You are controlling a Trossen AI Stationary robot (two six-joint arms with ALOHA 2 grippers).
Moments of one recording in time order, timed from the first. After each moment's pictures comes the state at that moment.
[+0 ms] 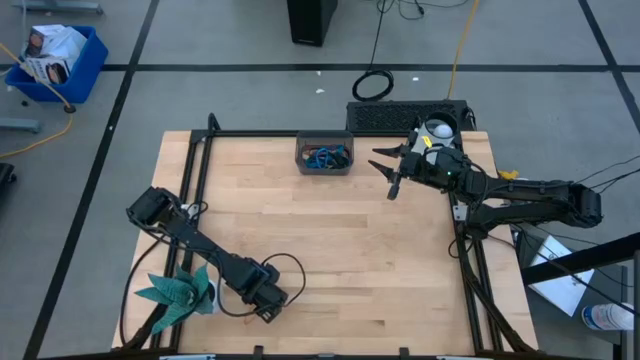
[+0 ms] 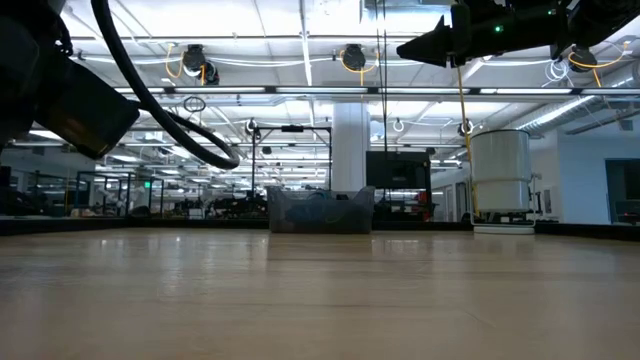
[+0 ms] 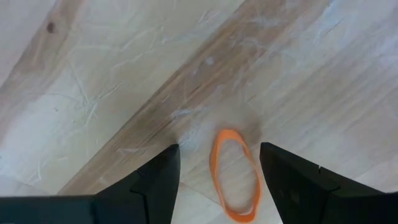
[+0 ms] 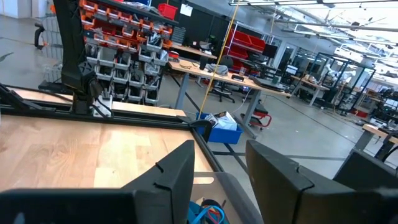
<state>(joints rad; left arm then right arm) -0.58 1.85 1.10 -0.69 0.25 -1.40 -0.31 0.93 0.53 0.42 0.05 -0.28</state>
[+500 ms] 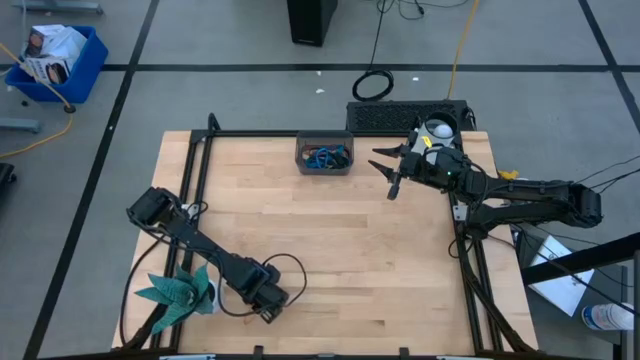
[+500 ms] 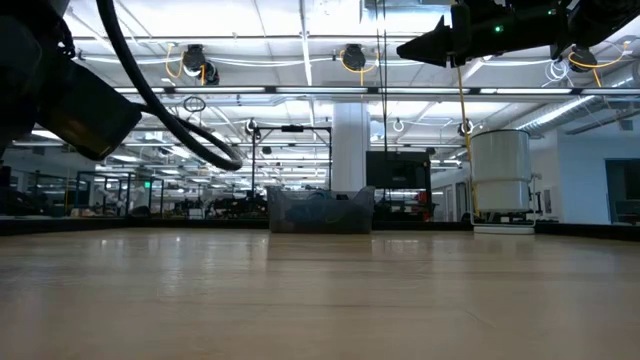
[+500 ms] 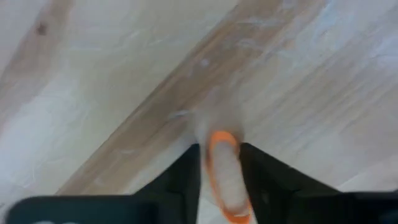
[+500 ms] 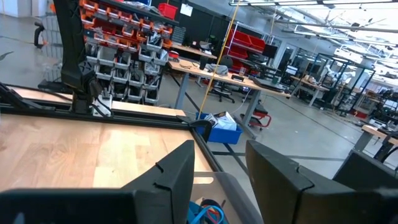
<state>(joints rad) -0.58 1.85 1.10 -0.69 0.26 -1.40 -0.31 0.93 0.53 0.42 0.05 -0.28</state>
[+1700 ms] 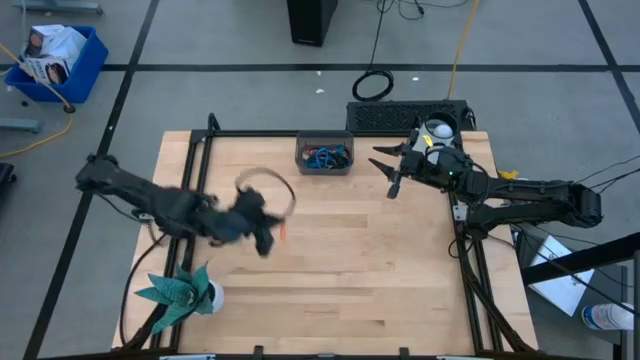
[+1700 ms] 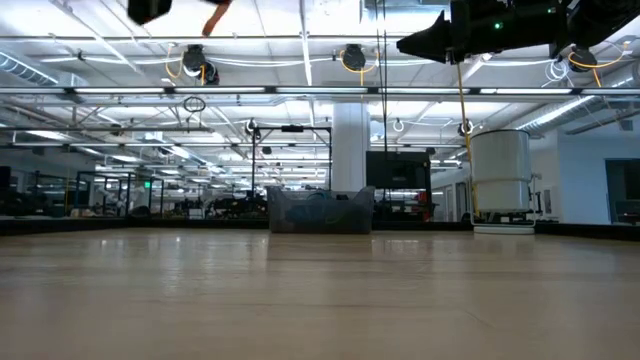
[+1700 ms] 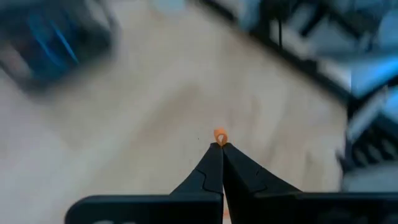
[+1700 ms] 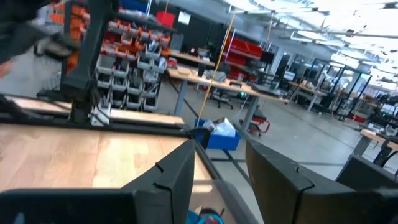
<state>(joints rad) -0.40 1.23 1.12 -0.62 -0.48 -0.89 -0.31 0.93 0.53 0.45 0.05 -0.27</state>
